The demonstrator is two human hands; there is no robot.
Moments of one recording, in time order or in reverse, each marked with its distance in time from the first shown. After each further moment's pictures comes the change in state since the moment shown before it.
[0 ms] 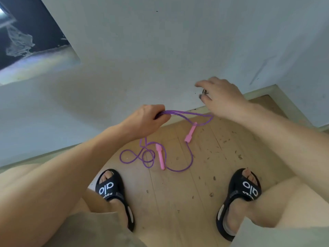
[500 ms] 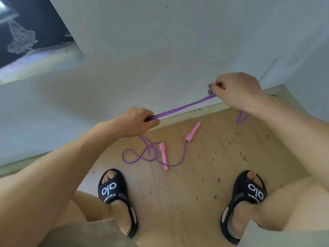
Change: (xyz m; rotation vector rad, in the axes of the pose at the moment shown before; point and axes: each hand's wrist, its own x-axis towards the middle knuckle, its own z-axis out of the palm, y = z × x) left_hand -0.002 -0.036 -0.023 0.156 -0.165 -0.150; right_hand 0.017 0.003 -0.012 -0.085 0.050 0.072
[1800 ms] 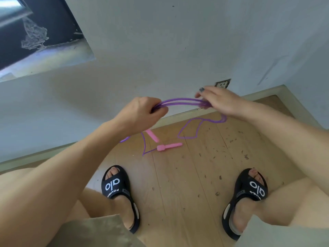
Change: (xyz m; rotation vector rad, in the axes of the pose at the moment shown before) left_hand -0.023 0.015 -0.009 -0.099 0.260 0.112; right_hand -0.024 -0.035 0.013 0.598 -0.346 0.047
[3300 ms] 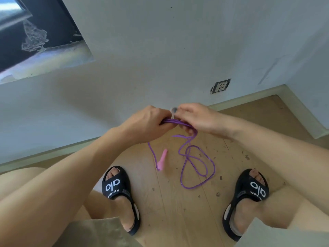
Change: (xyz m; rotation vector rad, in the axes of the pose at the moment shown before) left_hand -0.006 0.007 0.021 0.059 -0.082 0.161; right_hand -0.018 -0.026 0.049 0.363 -0.251 -0.097
